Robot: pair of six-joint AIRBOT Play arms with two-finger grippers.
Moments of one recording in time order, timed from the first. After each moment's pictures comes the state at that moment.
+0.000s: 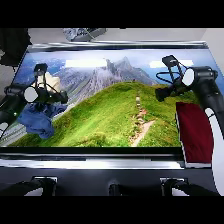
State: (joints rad) left arm -0.18 -1.28 1.24 1.62 -0.94 -1.81; right arm 0.08 -1.39 1.45 -1.57 1.16 1.31
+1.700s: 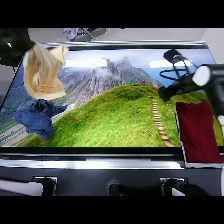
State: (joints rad) left arm 0.12 -1.56 2.02 0.98 -0.97 -1.43; right arm 0.08 -1.21 1.45 -1.55 1.21 1.14
